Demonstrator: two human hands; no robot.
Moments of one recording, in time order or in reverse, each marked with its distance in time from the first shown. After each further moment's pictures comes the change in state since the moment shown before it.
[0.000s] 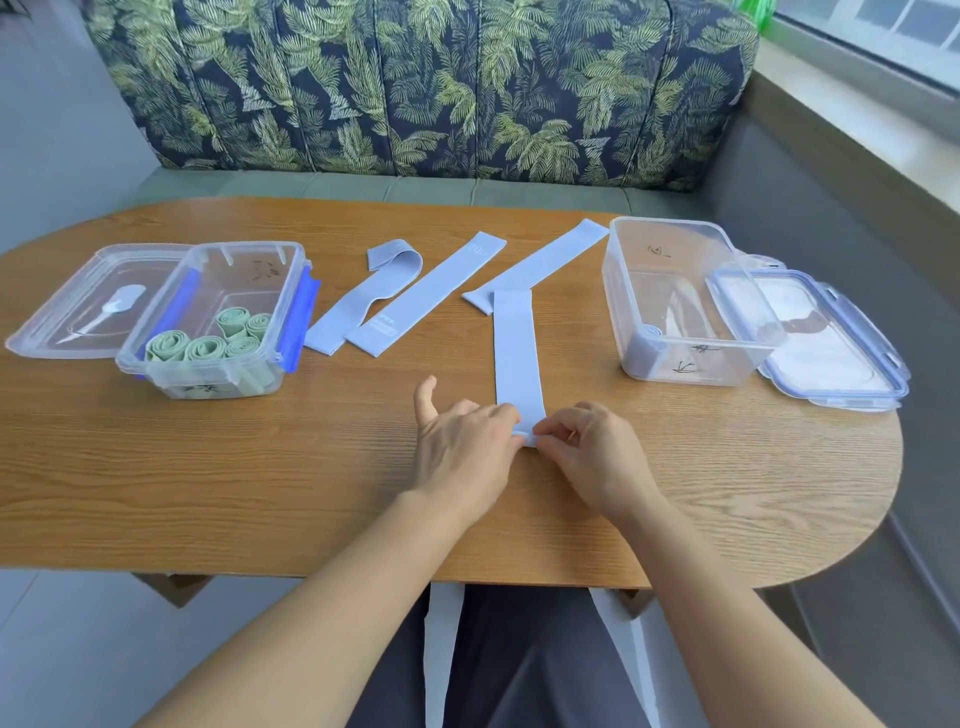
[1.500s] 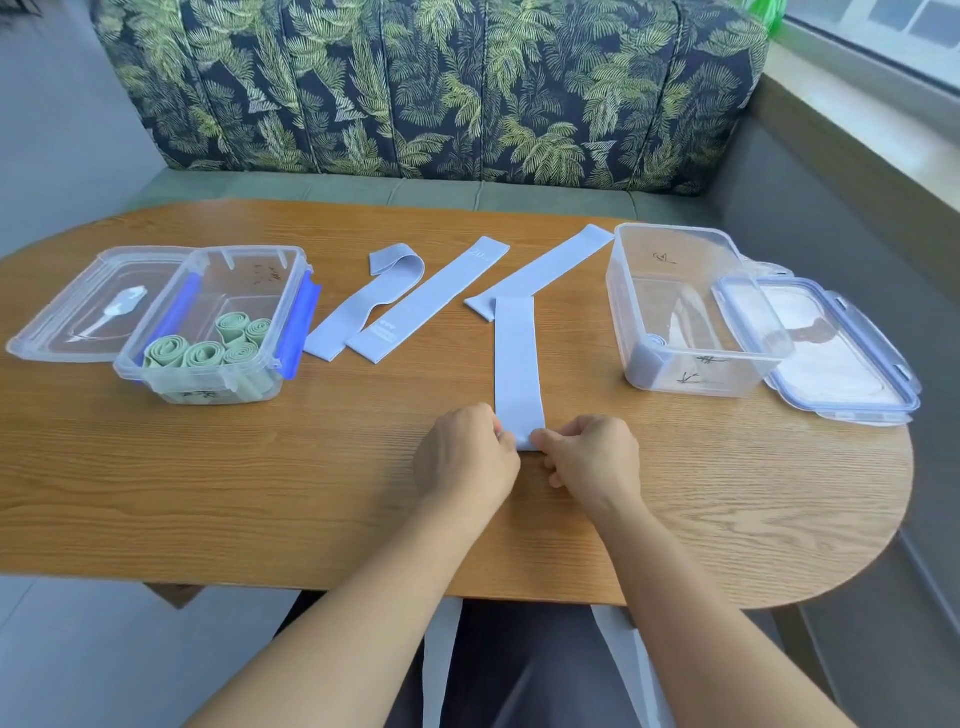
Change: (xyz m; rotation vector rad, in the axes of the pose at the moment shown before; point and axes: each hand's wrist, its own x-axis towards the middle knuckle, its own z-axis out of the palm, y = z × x) left_hand 0.015 0.010 0.000 -0.380 -0.028 -0.479; right_hand 0.009 -0.021 0.006 0.277 0.078 0.506
